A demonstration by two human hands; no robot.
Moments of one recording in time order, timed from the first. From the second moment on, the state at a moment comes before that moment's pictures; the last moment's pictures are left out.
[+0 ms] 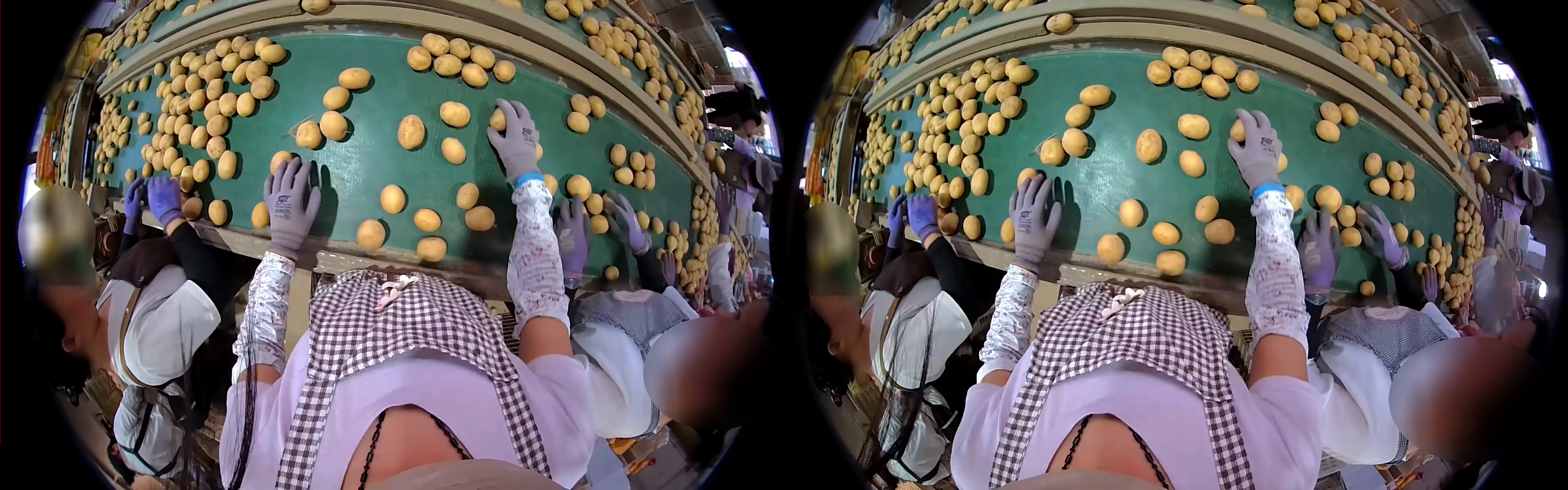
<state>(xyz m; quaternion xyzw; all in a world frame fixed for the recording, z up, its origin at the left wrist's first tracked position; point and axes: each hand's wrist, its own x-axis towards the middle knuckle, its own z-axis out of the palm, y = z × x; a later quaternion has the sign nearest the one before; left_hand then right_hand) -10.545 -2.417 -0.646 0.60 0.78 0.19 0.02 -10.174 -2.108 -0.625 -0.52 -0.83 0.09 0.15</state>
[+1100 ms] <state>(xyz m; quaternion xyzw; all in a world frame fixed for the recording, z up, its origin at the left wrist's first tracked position) -10.768 -2.473 -0.703 0.49 0.85 0.21 -0.02 -10.512 -2.247 -0.638 -0.29 -0.91 0.29 0.06</state>
